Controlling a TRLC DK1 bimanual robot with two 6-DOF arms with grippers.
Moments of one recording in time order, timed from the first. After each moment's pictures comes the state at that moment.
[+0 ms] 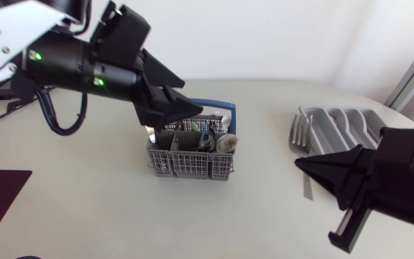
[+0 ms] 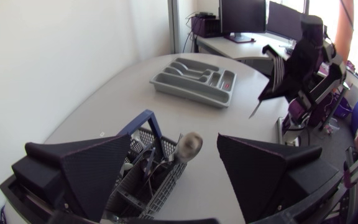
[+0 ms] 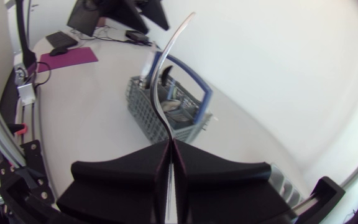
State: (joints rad) left arm -0.51 1.38 1.23 -0.49 0.49 0.42; right arm 0.56 0.57 0.61 -0.51 -0.09 -0.38
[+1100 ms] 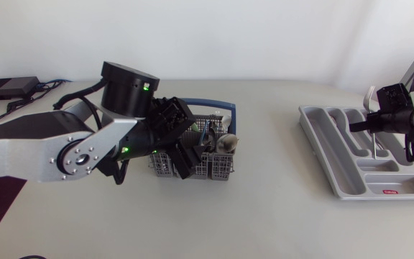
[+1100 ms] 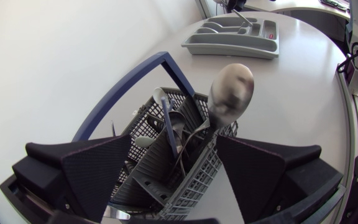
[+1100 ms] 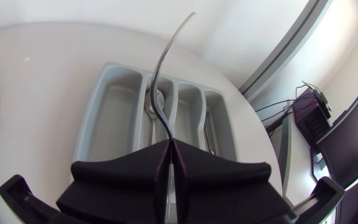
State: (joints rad) left arm -0.68 1.48 0.89 0.01 0.00 0.52; right arm -0.35 1.63 0.95 0.02 0.03 -0.43
